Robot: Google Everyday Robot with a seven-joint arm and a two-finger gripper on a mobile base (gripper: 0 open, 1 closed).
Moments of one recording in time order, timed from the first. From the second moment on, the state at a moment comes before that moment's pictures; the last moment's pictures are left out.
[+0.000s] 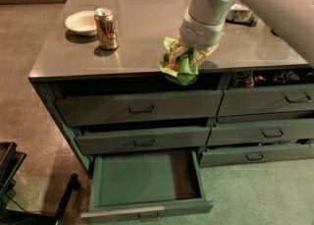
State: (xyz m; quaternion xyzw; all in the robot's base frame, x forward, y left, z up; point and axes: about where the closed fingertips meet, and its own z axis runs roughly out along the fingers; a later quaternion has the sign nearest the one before) arm 0.596 -0.095 0.880 -0.98 0.17 -0.07 0.09
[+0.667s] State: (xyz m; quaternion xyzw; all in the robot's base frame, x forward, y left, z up) arm 0.595 -0.094 0.881 -0.97 0.19 -0.07 0.09
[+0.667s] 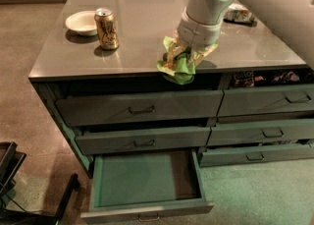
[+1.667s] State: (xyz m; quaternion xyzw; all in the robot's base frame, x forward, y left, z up) arm 0.515 -0.125 0.880 -0.90 0.36 0.04 0.23
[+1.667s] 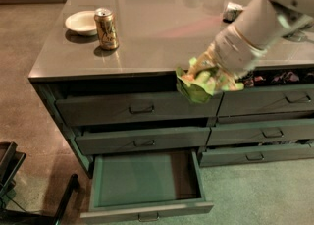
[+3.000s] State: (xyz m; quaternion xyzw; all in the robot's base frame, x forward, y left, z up) arm 0.410 0.003 0.814 -0.87 0.29 0.24 0.31
